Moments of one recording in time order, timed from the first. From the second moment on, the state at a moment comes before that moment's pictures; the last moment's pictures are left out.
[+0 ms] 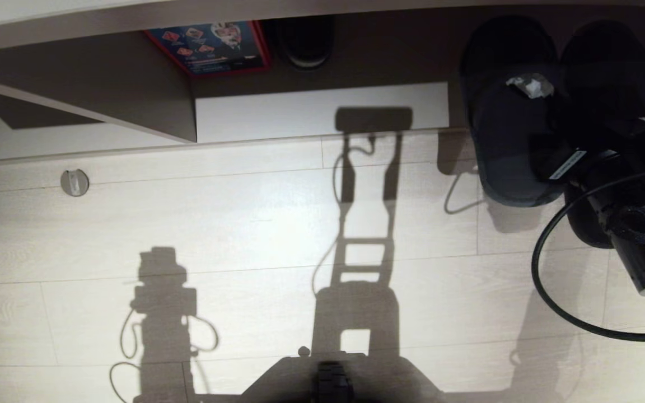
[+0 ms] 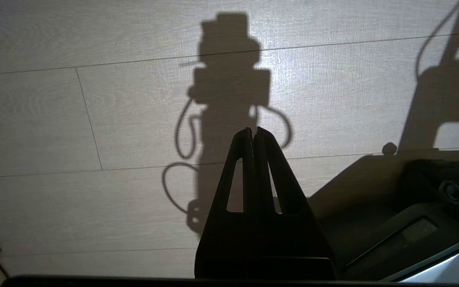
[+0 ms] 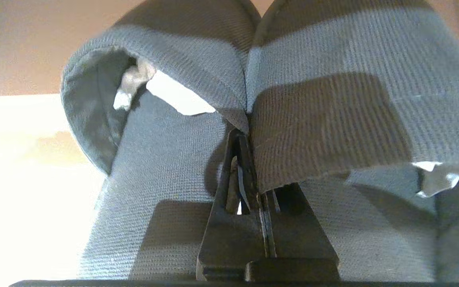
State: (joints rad) left arm 0.01 0.00 0.00 0.00 0.00 0.00; right arm 0.34 1.51 -0.55 -1.48 -0.37 -0.20
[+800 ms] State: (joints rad) left arm 0.01 0.00 0.00 0.00 0.00 0.00; right arm 0.35 1.29 -0.29 -1.41 -0.37 -0.18
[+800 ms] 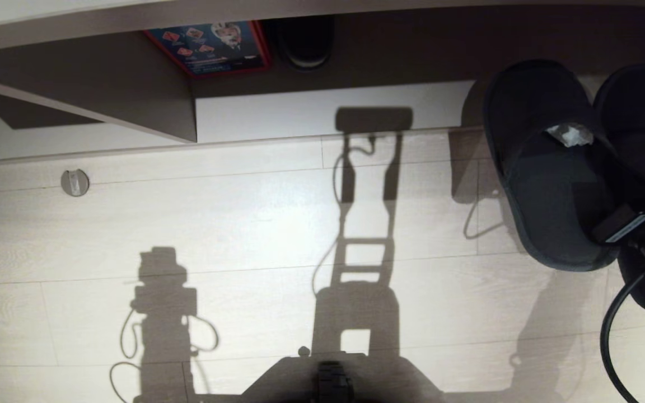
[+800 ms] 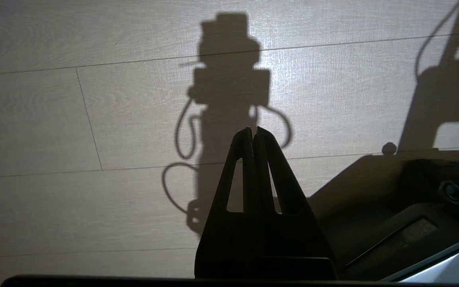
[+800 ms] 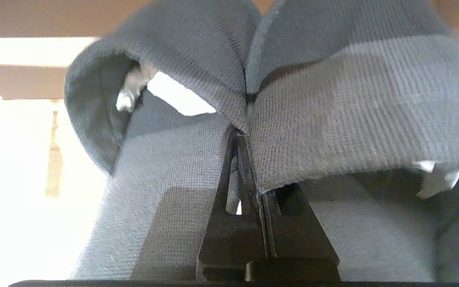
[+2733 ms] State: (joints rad) left arm 0.01 0.00 0.00 0.00 0.00 0.00; right arm 0.11 0.58 0.00 -0.75 -0.22 -0.11
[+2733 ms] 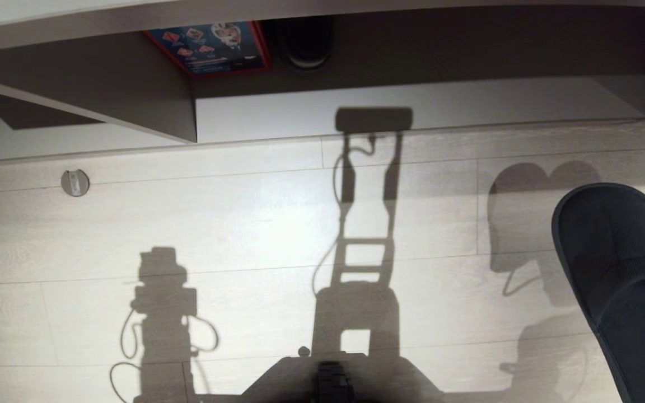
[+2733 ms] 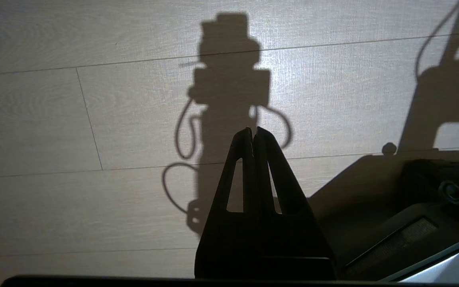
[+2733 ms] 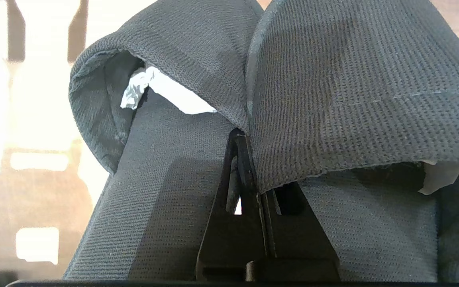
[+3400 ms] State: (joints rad) left arm 0.01 0.00 0.00 0.00 0.00 0.00; right arm 0.02 0.37 0.00 -0.46 -0.13 -0.08
